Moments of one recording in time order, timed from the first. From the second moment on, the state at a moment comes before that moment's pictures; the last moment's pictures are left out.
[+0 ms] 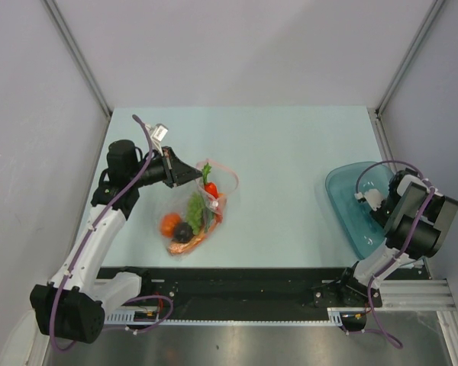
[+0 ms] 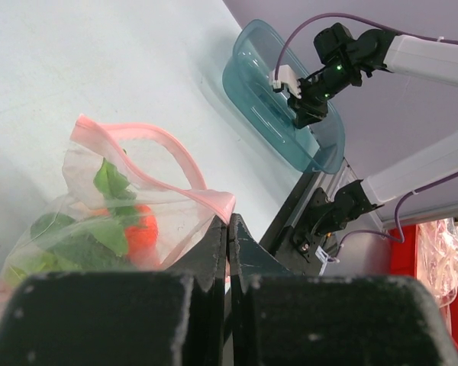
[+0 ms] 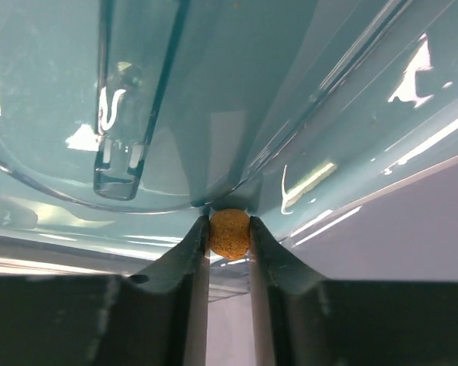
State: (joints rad) left arm -0.16 1.03 0.91 -0.21 0.87 -0.46; right arm -0.54 1.71 0.97 -0.83 0.18 -1.20
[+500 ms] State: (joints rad) left arm -0.16 1.03 0.95 -0.28 0.87 -0.41; right arm 0.04 1.37 1.18 -0.93 -0.11 -0.91
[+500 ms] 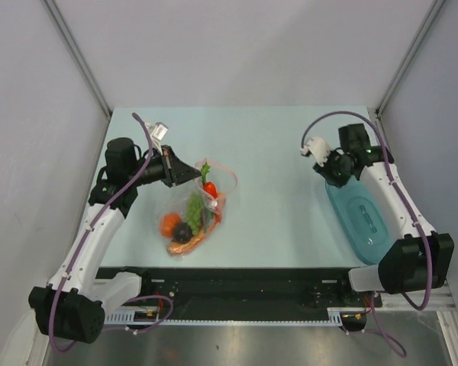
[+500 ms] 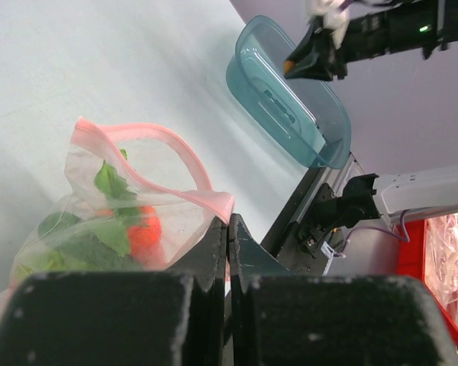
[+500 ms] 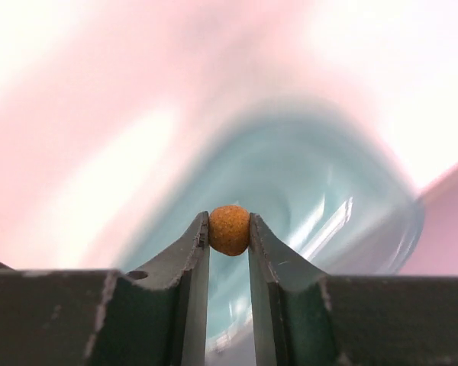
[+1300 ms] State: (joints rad) left arm -0.16 1.01 0.96 -0.30 0.87 -0.41; right arm 0.72 1.64 1.48 -0.57 -0.69 -0.23
